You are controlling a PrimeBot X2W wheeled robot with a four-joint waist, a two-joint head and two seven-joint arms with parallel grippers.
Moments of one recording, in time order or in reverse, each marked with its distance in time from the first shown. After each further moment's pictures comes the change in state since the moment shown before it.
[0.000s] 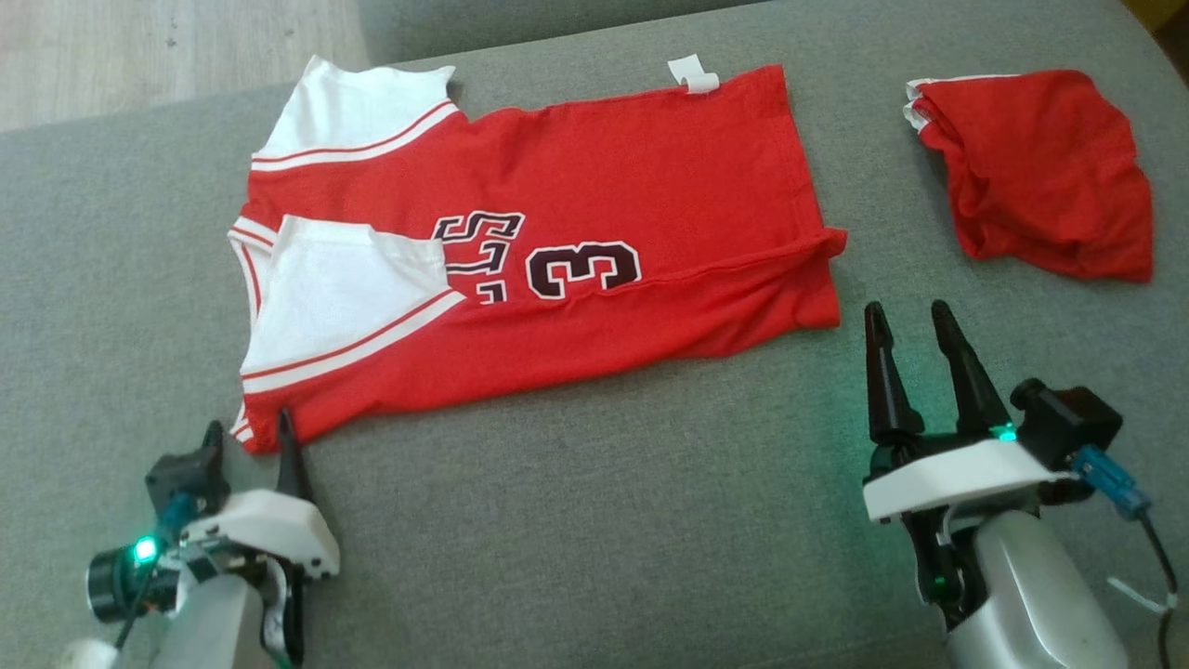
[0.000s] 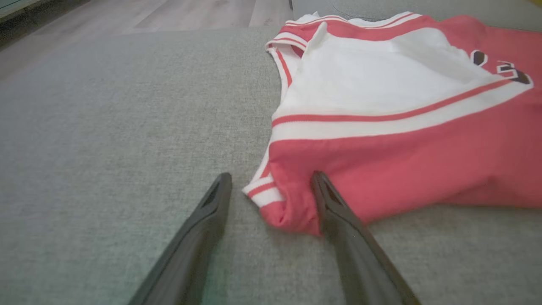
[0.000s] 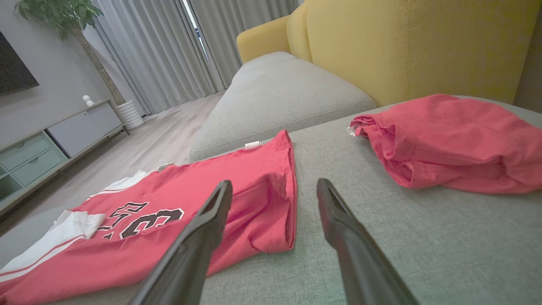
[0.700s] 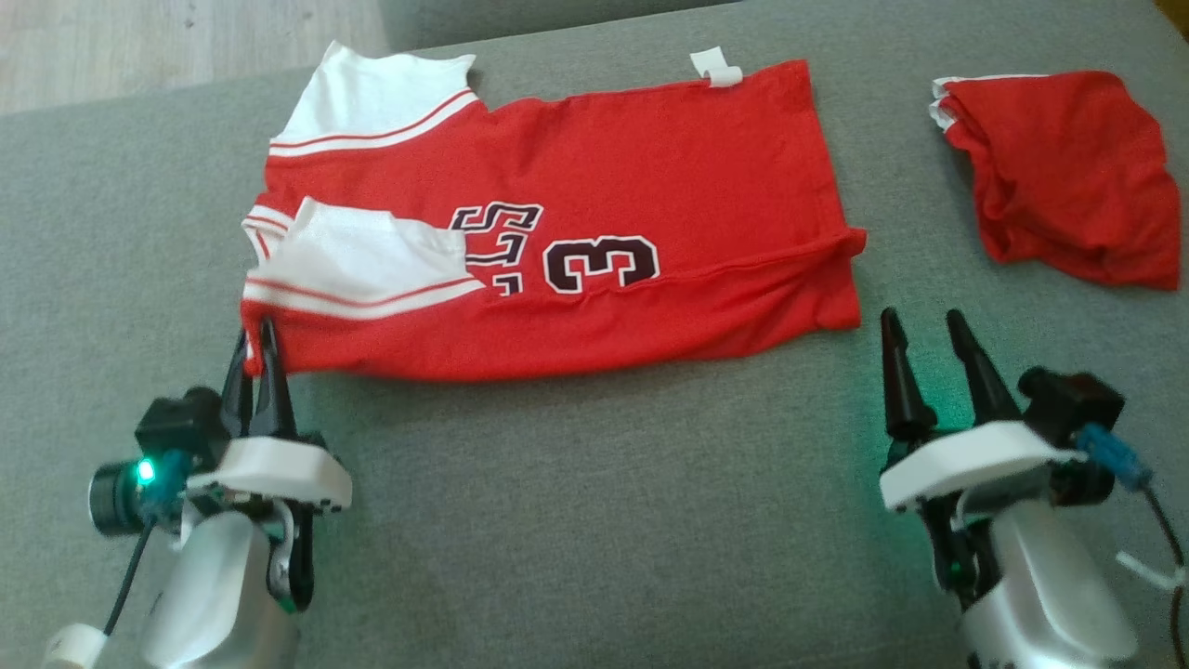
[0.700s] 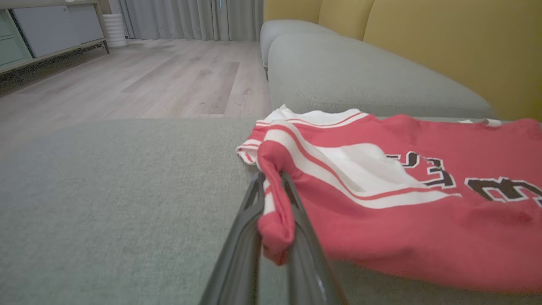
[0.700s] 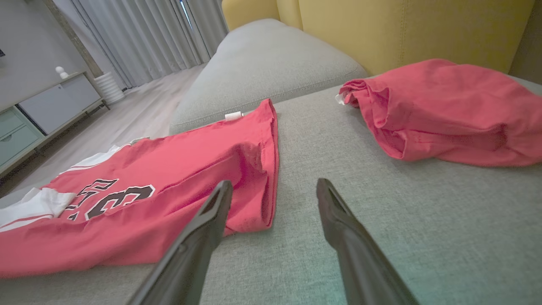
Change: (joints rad) left arm -0.067 0.003 -0.031 -0.092 -0.003 -0.059 -0.108; right arm -0.043 0.001 -0.055 0.096 -0.032 0.000 0.053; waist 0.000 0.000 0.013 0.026
